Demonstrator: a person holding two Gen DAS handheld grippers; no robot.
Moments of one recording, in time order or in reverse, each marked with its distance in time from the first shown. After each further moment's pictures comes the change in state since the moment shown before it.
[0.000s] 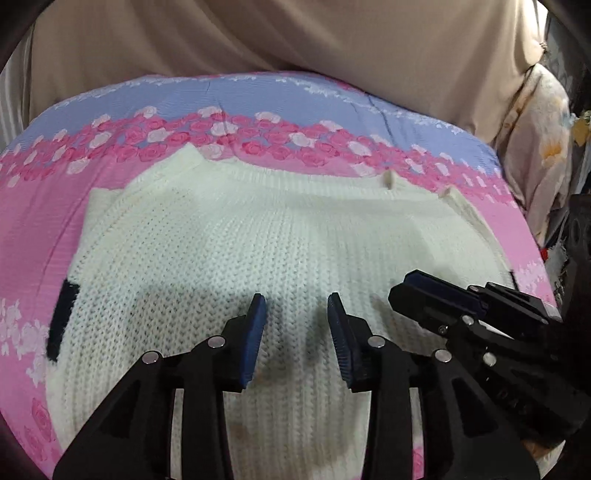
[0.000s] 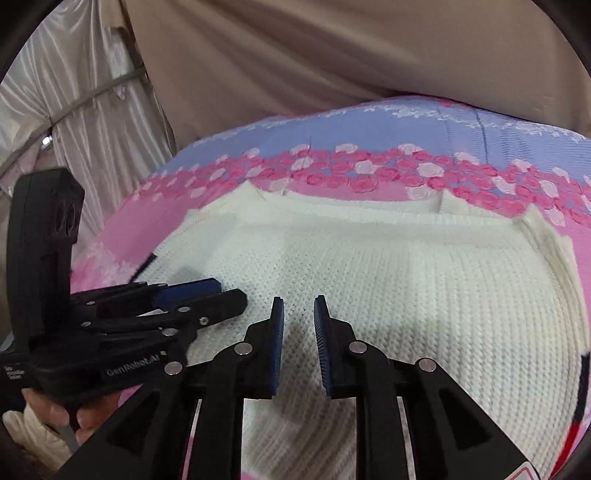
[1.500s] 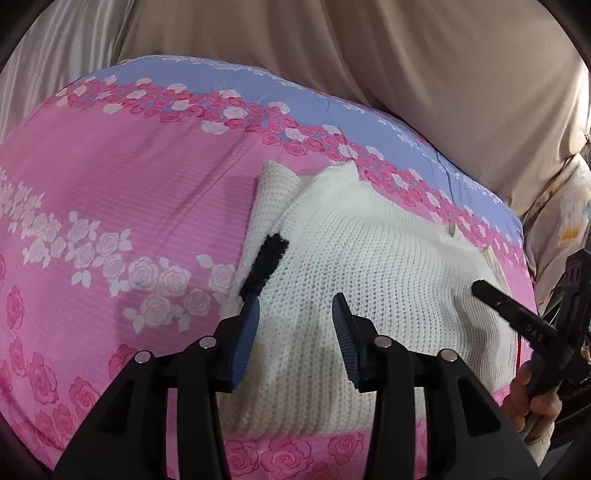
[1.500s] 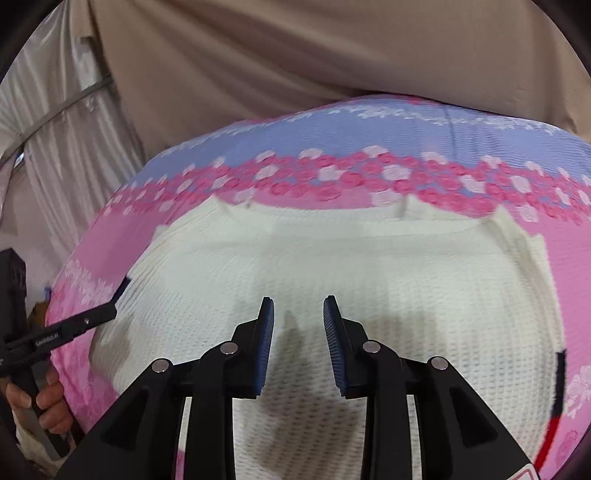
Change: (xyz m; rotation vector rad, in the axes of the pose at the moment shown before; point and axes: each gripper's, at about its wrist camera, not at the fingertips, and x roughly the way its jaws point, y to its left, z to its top) left arm -0.079 0.123 -0.039 -0.283 -0.078 0.029; right arm -0.009 0.008 -0.002 0.063 0.023 -0.033
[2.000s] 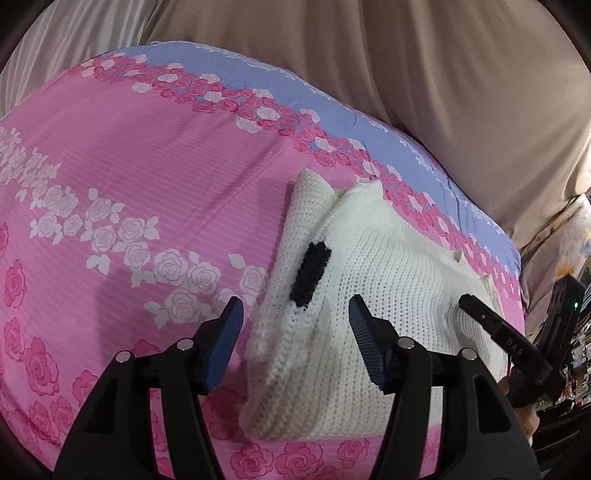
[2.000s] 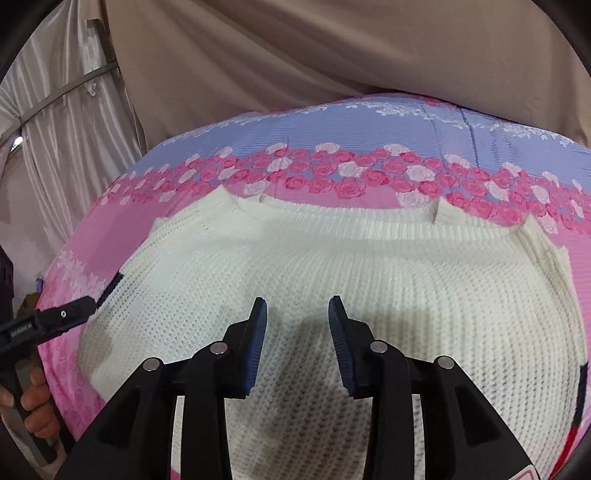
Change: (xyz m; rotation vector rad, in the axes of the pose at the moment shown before) left arm -0.001 0.025 0.002 -0.110 -0.021 -0.009; right arm 0.012 -0.007 0.018 0.022 -0.013 -0.031
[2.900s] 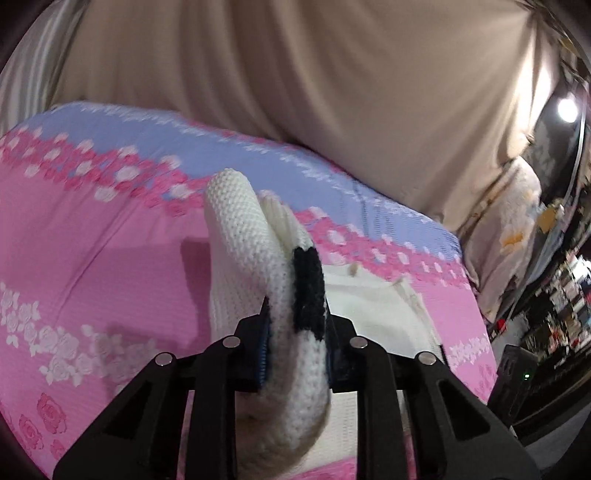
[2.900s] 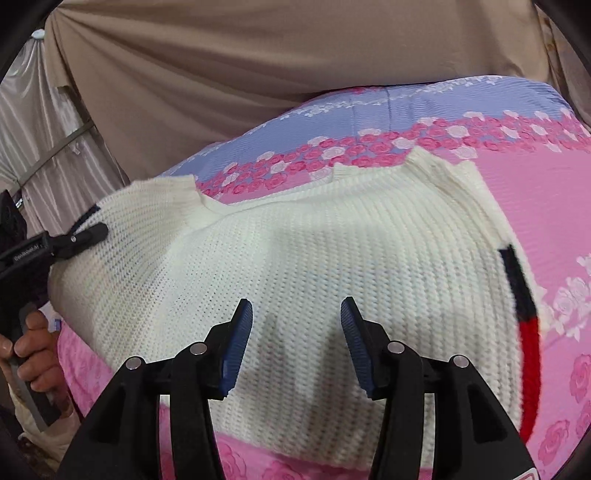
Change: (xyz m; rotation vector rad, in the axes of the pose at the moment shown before) left arm -0.016 -0.141 0.017 0.231 -0.085 -0.246; right arm -0.084 -0.077 -0.079 0.211 -0.117 0.012
